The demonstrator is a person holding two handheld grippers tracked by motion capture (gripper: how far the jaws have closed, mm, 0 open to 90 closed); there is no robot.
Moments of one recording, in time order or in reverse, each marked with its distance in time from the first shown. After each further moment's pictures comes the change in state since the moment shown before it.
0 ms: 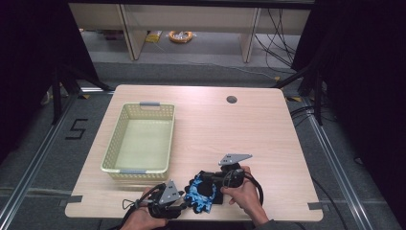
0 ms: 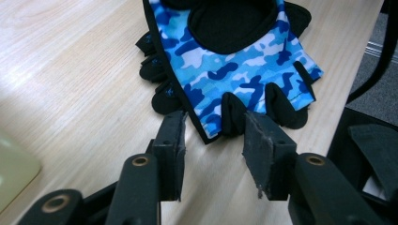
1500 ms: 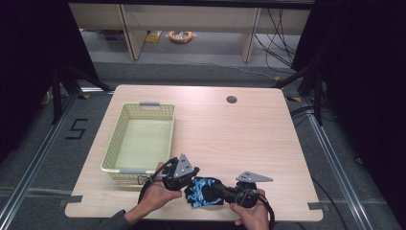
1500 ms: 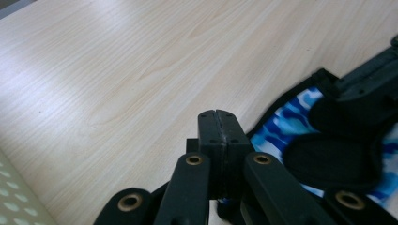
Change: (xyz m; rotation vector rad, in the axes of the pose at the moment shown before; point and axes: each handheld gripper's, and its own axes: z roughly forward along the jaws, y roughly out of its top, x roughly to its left) left arm 0.032 0.065 0.015 -0.106 0.101 0.015; right arm 0.029 -0.049 -0.034 -0.149 -0.075 0.247
